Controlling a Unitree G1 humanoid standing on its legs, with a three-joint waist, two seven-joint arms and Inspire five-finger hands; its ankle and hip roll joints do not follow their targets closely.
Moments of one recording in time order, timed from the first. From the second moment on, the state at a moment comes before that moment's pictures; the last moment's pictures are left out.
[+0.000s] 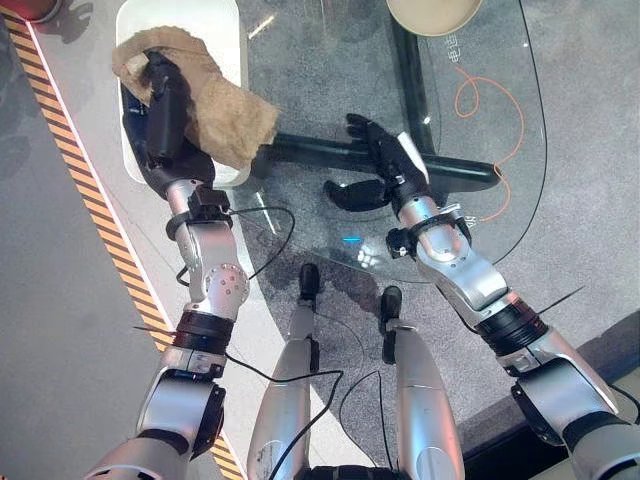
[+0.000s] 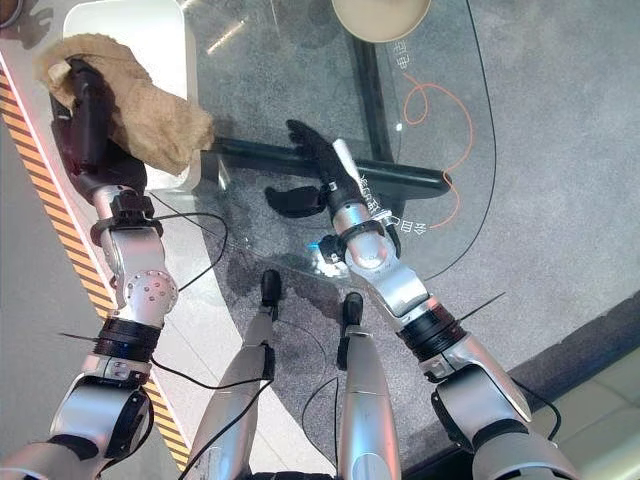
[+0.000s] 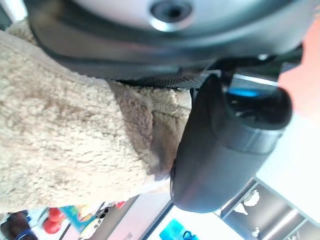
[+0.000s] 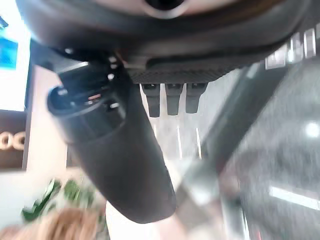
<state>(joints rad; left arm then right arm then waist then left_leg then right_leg) -0.72 0.29 -0.04 0.31 -1.05 -0.58 0.28 -0.81 -0.46 0.45 0.22 0.29 0.15 -0.35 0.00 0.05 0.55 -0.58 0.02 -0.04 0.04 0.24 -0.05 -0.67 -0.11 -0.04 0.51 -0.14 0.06</state>
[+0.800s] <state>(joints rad) -0.95 0.54 -0.13 0.76 -0.78 -0.61 0.57 -0.79 -0.56 0.26 0.77 0.31 -0.19 -0.82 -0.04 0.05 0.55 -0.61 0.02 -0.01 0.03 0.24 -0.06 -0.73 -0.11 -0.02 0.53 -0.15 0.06</state>
